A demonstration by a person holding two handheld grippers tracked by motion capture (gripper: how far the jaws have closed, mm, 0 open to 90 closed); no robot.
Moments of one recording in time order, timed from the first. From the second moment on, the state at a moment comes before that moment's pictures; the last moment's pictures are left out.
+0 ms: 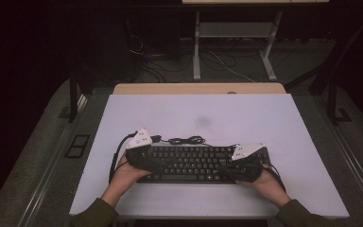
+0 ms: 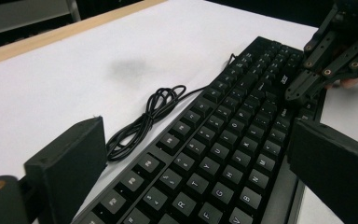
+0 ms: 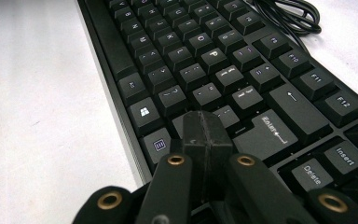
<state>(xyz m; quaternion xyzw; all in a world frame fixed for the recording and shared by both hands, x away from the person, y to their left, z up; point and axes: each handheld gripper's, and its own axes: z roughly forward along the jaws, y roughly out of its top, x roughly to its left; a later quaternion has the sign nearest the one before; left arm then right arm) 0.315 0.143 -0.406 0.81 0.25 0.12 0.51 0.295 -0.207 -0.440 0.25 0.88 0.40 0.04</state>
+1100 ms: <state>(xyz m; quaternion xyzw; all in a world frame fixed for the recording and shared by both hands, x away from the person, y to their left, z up) 0.324 0.111 -0.420 0.87 0.26 0.07 0.43 0.295 -0.207 -0.440 0.25 0.88 0.40 0.04</state>
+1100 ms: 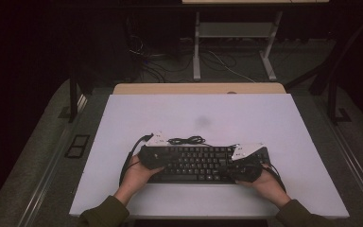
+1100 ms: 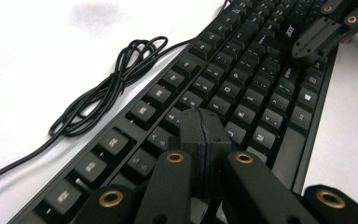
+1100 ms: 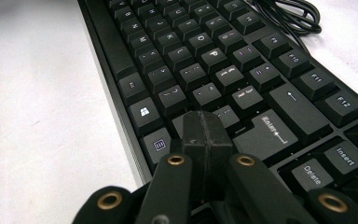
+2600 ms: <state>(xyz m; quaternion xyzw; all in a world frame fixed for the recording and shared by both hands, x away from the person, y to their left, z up) 0.330 0.113 -0.424 0.88 0.27 0.06 0.40 0.295 -0.207 -0.440 0.25 0.88 0.41 0.04</state>
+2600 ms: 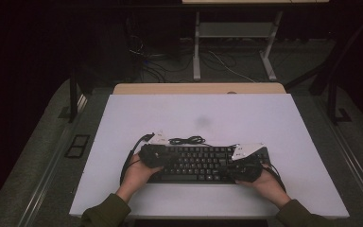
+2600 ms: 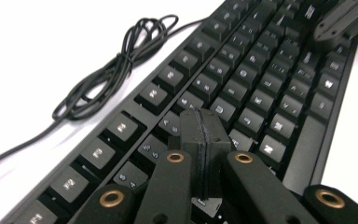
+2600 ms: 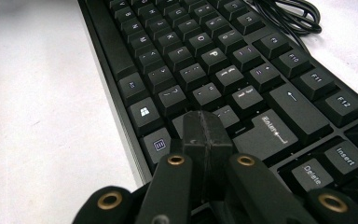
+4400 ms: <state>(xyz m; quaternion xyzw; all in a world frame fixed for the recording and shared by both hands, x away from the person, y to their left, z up) 0.304 0.161 -0.414 0.82 0.27 0.08 0.49 0.293 -0.210 -0.426 0.26 0.86 0.44 0.05</state>
